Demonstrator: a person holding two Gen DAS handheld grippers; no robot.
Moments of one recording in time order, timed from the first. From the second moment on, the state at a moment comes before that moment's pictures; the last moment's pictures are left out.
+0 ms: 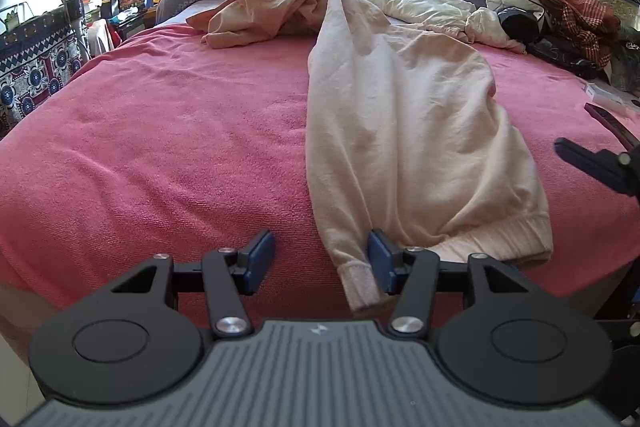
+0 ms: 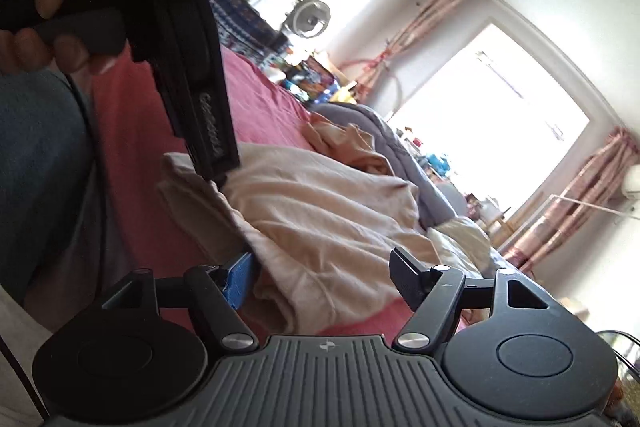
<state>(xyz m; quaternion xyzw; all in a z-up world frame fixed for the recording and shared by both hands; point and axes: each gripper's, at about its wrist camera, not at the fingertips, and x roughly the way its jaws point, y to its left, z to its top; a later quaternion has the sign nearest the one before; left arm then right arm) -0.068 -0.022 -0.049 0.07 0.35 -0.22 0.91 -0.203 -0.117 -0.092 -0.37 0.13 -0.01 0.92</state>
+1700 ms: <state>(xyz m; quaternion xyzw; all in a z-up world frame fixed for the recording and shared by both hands) -0.101 -0.089 0.007 0.12 0.20 -0.35 0.91 -0.086 -0.383 -0.029 0.19 0.31 0.08 0.93</state>
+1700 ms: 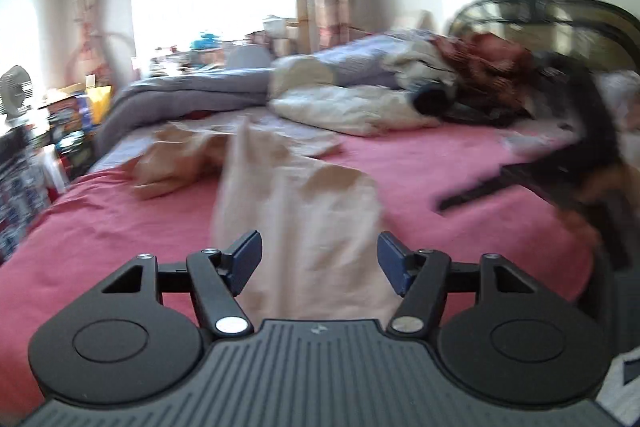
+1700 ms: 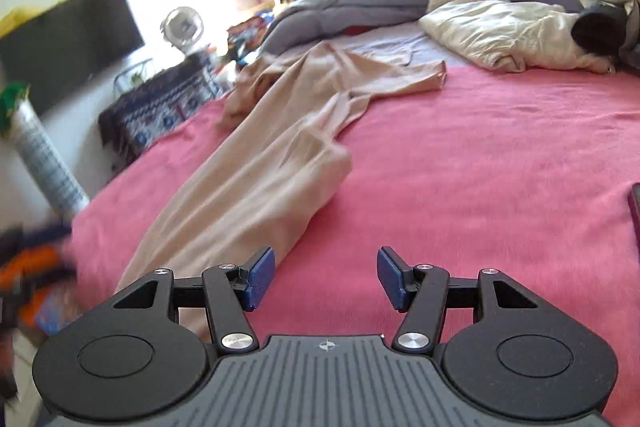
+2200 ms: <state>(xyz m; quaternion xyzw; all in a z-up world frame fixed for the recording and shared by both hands) -0.077 -0.116 -0.065 0.12 0.28 -0.39 0.87 0.023 -0.419 -0.050 0.36 0.30 0.08 0.88</state>
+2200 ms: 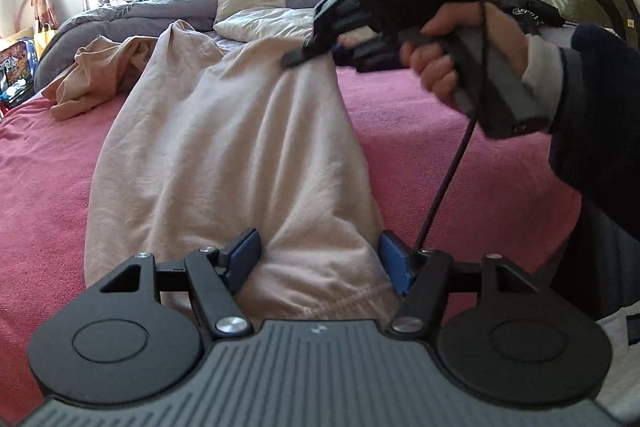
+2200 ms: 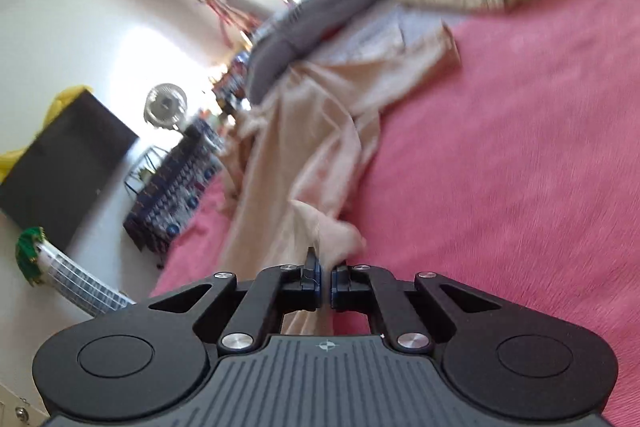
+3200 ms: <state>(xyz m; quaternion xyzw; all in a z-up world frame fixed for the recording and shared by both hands) -0.099 0.002 -0.009 -0.02 0.26 -0.25 0.93 -0.070 -0.349 -0.087 0.38 0.39 0.26 0.80</state>
